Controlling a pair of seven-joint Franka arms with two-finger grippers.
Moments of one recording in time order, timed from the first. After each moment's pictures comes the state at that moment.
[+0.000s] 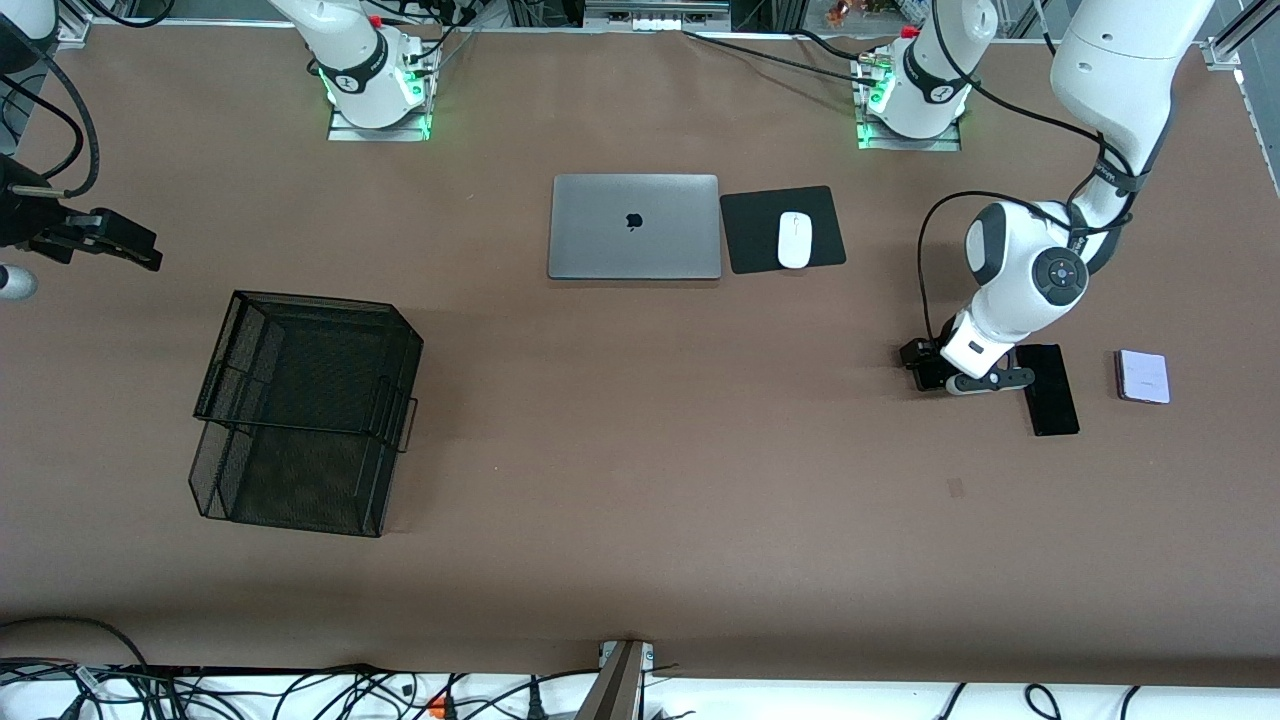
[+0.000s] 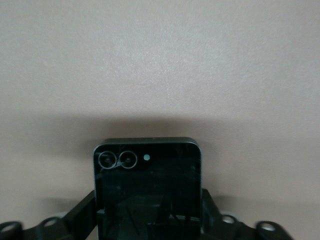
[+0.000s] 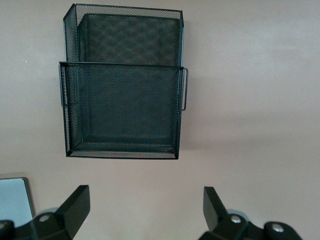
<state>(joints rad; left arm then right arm) 0.00 0.42 -0.04 -2.30 -0.07 2.71 -0.11 -0.08 0.07 0.05 -1.56 -0.06 1.57 0.03</state>
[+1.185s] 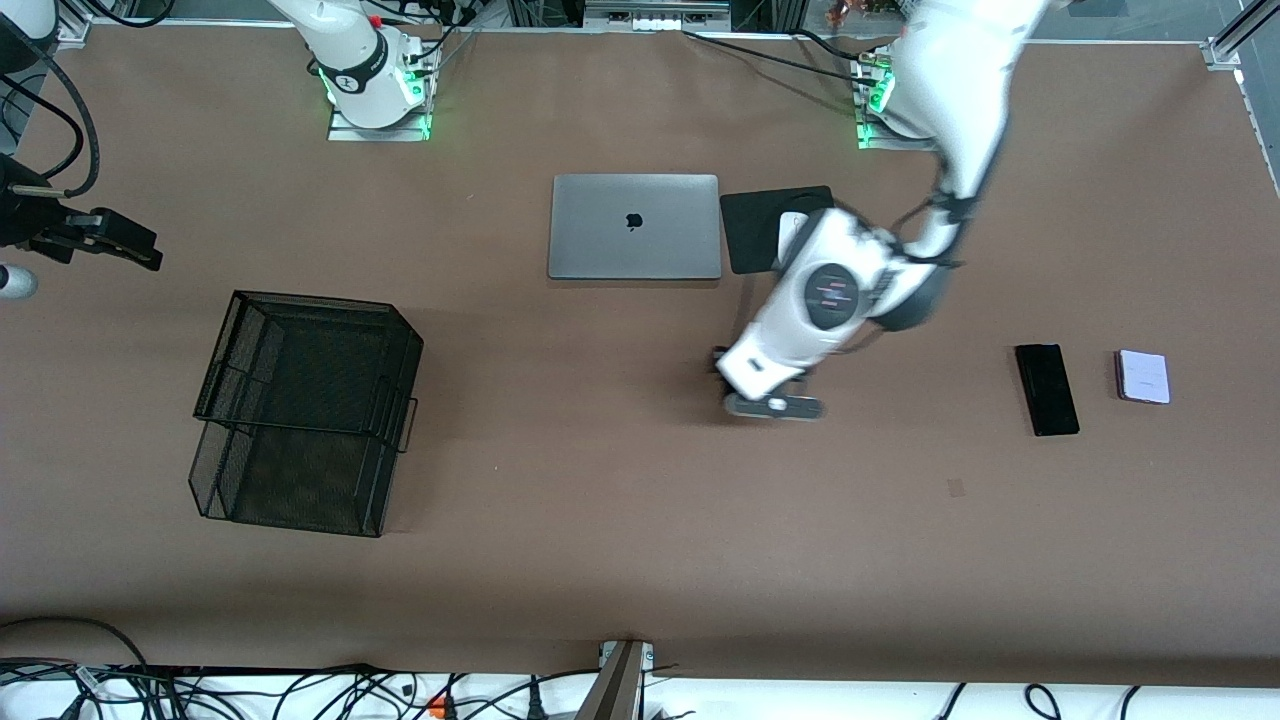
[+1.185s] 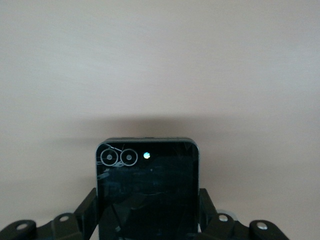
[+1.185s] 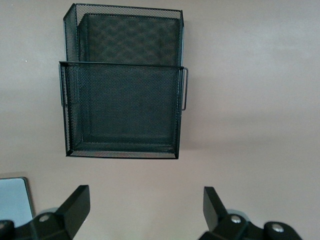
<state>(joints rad) -0.53 0.68 -0.07 -1.65 -0.15 2.41 -0.52 -0.08 0.07 0.05 -1.56 -0.06 1.57 0.03</state>
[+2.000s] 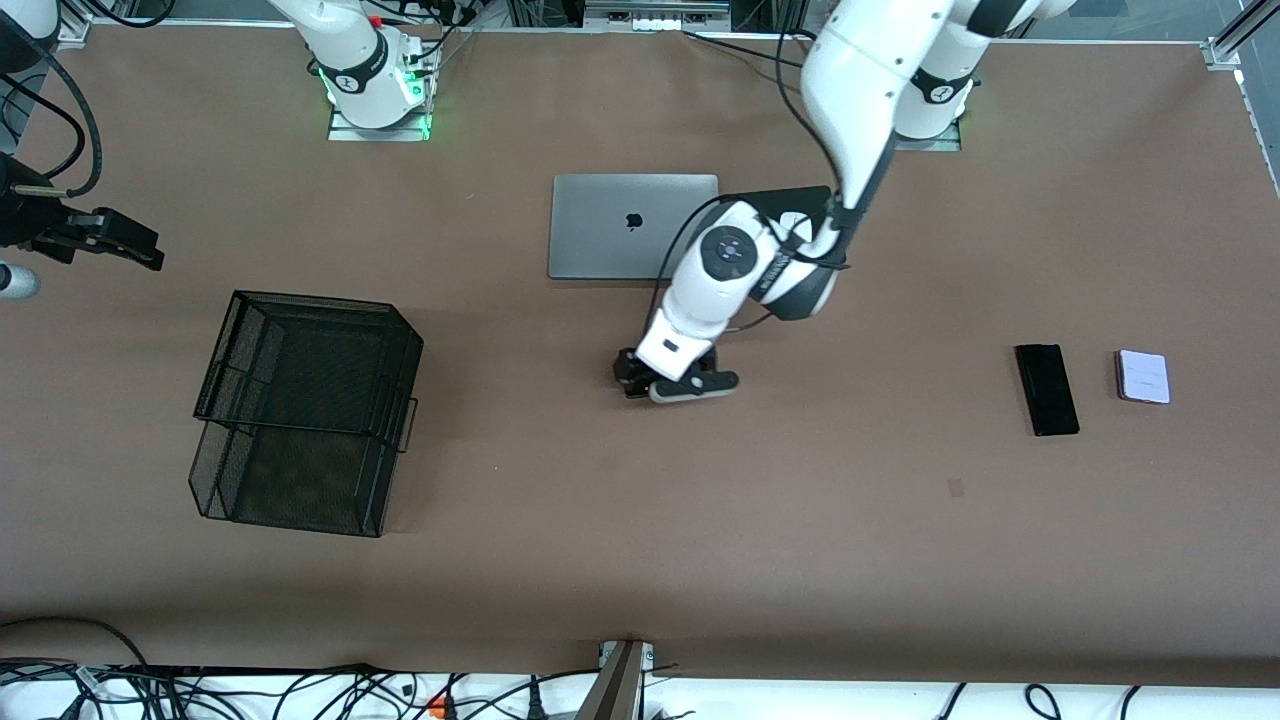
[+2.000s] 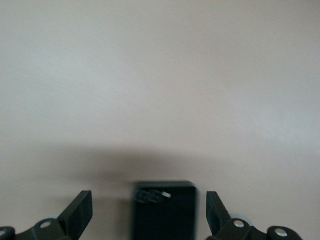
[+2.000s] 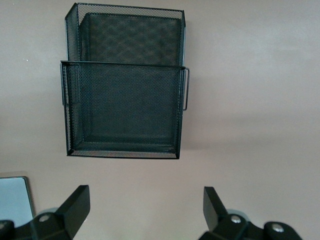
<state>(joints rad) -0.62 0.71 -0.02 -1.60 -0.15 2.52 -0.79 -0.07 0.07 0.05 -1.56 -0.06 1.57 0.03</state>
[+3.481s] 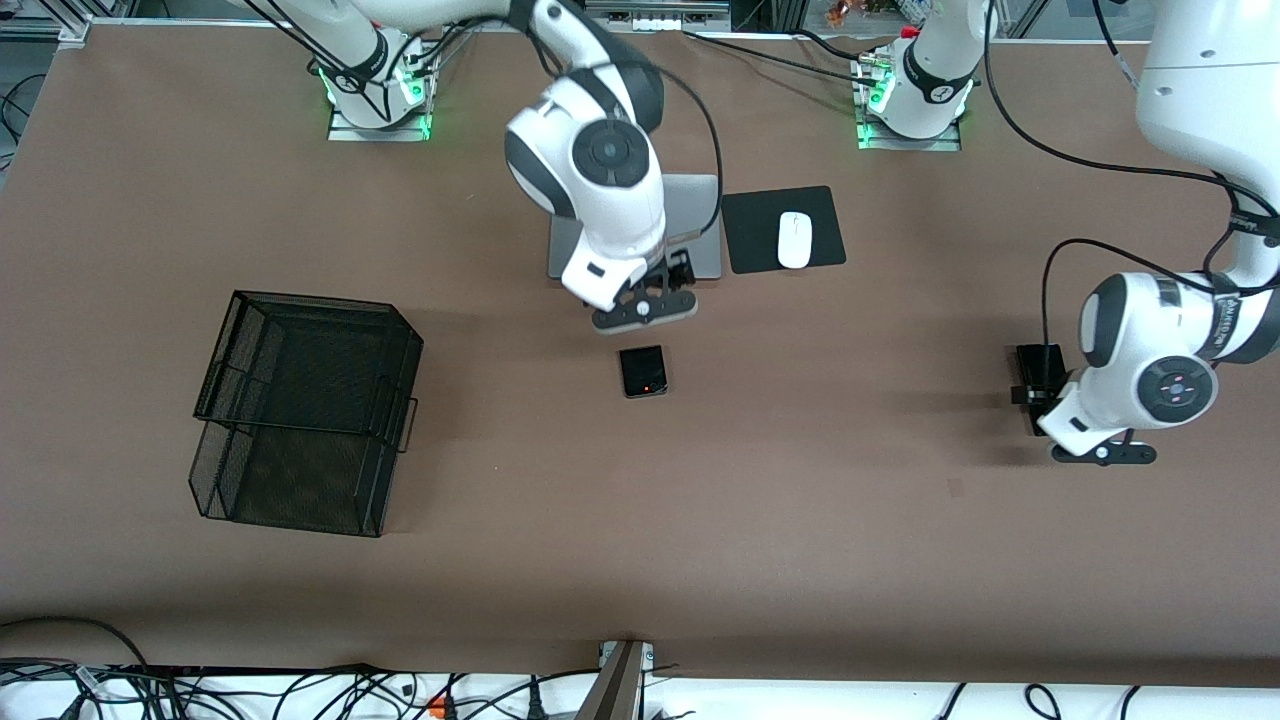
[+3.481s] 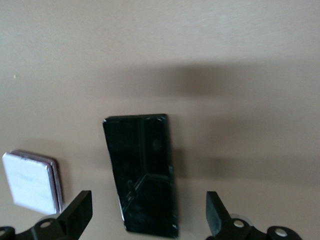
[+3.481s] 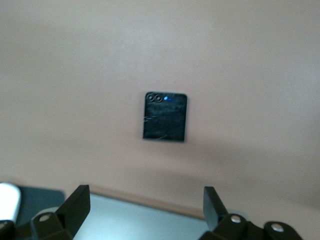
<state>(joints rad) 0.19 0.60 -0.04 -1.74 0.31 2.12 -0.02 0.66 0.66 0.16 -1.33 -0.09 2.03 0.61</state>
